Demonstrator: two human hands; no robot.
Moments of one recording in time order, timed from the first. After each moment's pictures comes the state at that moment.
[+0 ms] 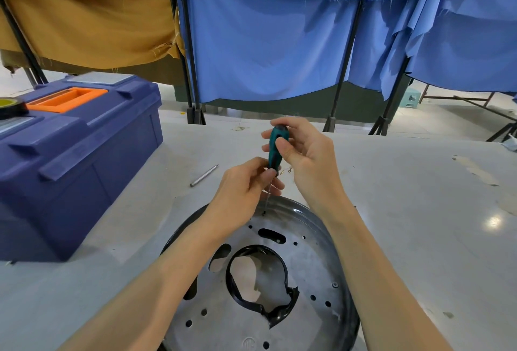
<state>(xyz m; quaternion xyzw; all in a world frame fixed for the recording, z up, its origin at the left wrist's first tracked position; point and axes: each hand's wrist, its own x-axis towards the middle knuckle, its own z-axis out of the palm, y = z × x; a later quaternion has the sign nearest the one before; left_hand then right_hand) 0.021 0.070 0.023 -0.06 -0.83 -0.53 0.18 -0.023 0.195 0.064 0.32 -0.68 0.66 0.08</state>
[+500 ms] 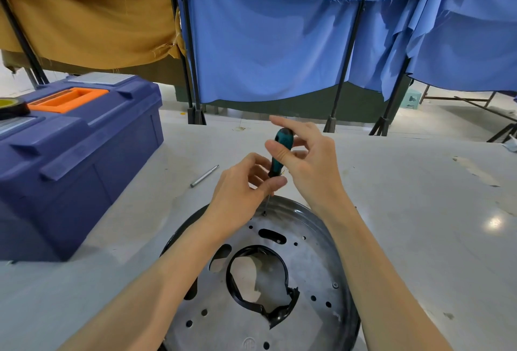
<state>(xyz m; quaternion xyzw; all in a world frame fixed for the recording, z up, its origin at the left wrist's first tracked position) 0.020 0.070 0.023 -0.03 -0.83 -0.51 0.21 -0.023 0.194 0.062 0.29 -0.73 0.60 0.13</state>
